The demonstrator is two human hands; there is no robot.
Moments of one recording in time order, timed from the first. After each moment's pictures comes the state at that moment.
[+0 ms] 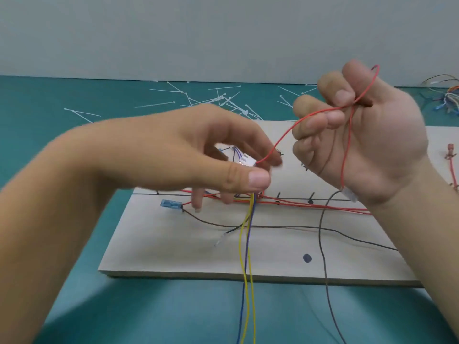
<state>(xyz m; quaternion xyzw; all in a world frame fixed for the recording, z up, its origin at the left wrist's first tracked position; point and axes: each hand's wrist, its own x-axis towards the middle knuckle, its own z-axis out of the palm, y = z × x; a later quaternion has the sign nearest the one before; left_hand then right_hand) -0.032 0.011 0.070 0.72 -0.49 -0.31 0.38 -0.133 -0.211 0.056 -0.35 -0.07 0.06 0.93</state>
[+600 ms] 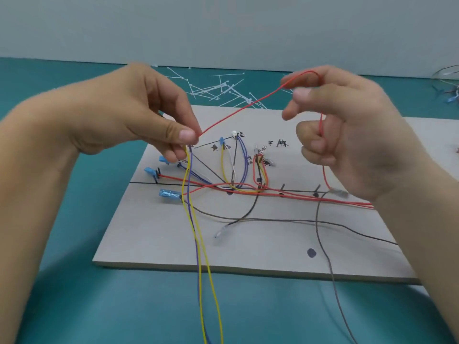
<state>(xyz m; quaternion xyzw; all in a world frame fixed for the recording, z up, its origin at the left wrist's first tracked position) 0.037 0.058 0.052 0.75 -0.41 -0.25 0.45 -0.132 -0.193 0.051 -0.68 0.08 -0.15 0.71</state>
